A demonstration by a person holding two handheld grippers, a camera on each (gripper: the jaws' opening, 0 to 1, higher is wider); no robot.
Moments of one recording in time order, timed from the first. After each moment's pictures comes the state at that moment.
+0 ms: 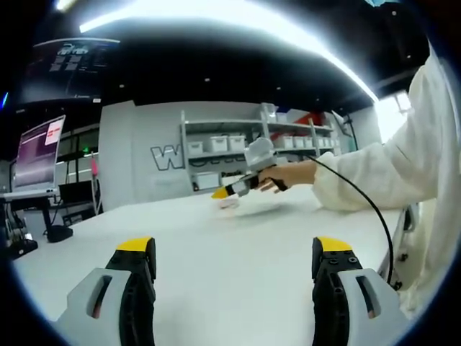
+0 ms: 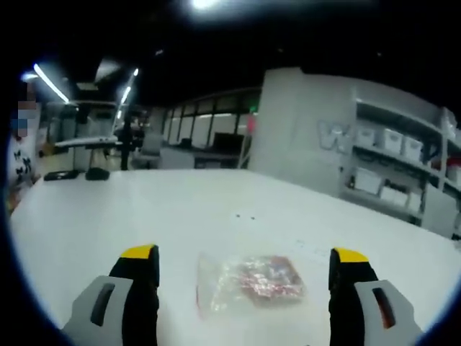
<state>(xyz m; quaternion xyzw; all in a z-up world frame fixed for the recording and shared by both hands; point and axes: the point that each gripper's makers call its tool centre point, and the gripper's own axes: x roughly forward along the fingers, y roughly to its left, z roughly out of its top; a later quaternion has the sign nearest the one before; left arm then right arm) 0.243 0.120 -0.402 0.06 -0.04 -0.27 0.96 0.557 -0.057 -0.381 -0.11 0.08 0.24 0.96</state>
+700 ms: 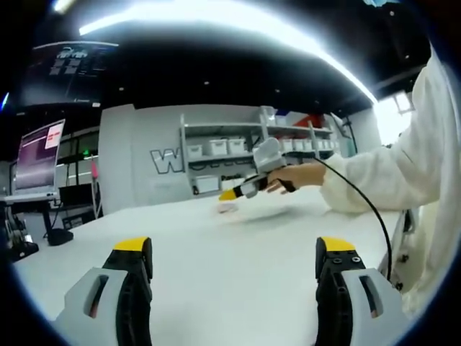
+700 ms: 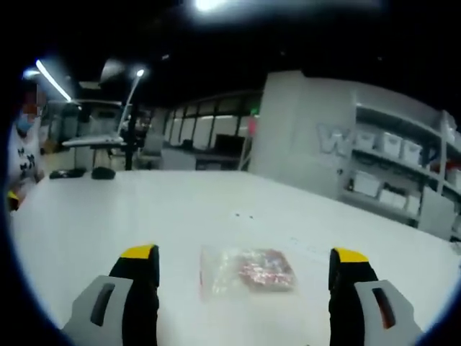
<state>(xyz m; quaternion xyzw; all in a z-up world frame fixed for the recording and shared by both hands) 0.240 0.118 -0.395 0.05 -0.05 -0.26 0.96 0.535 -0.072 -0.374 -0.11 0.07 0.23 0.96</state>
